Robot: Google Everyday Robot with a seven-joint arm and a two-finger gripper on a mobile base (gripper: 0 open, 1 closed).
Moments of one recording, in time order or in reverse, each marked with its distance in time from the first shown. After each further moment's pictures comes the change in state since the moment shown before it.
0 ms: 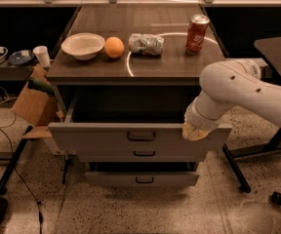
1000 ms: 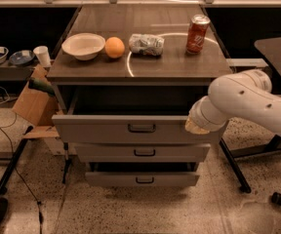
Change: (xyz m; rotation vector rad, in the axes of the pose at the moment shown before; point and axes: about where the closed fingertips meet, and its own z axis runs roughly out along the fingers) arm 0.033 -0.001 0.001 0.106 0.184 0.055
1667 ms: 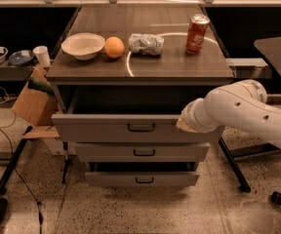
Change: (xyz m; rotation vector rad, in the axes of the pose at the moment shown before) arm -0.002 -0.027 0.004 0.127 0.089 -0.031
